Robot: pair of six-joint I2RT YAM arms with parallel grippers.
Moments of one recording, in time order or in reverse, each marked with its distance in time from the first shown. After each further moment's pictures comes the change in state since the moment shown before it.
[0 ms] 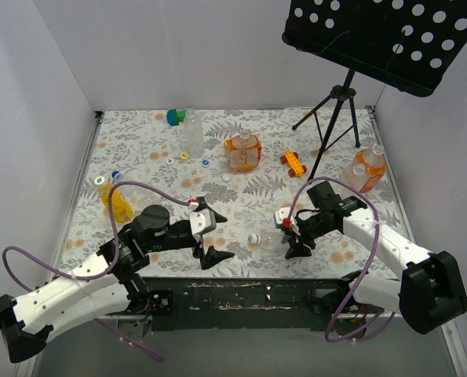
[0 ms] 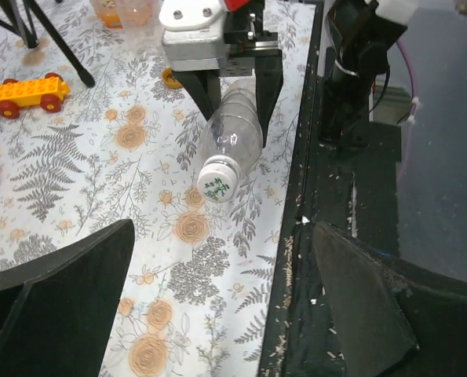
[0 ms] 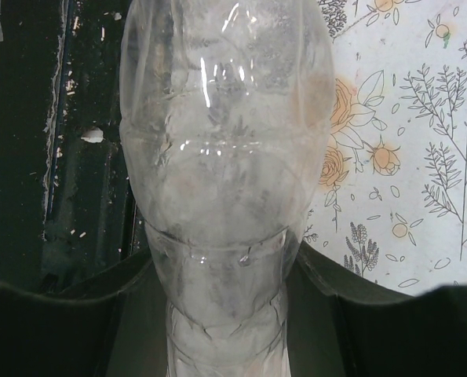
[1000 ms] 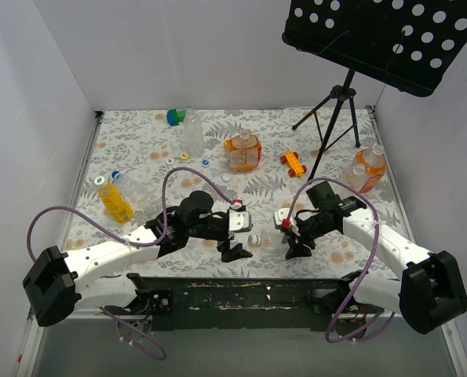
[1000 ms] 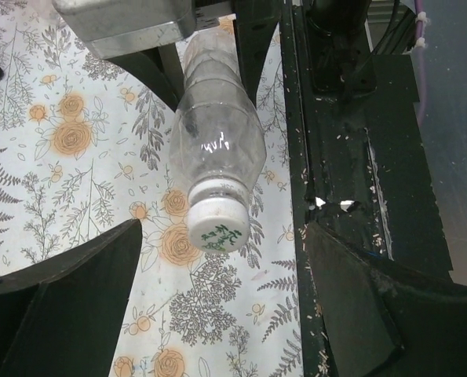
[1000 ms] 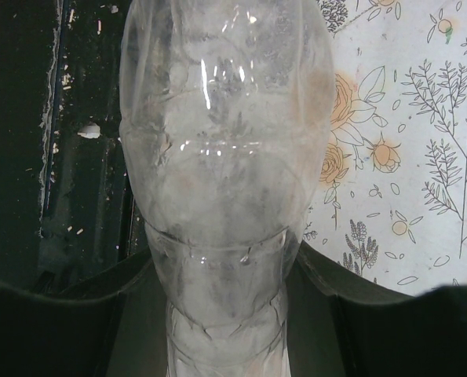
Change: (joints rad) left arm 0.000 0.468 0.055 0.169 0.203 0.237; right arm 0.009 0.002 0.000 0.000 0.017 -0.003
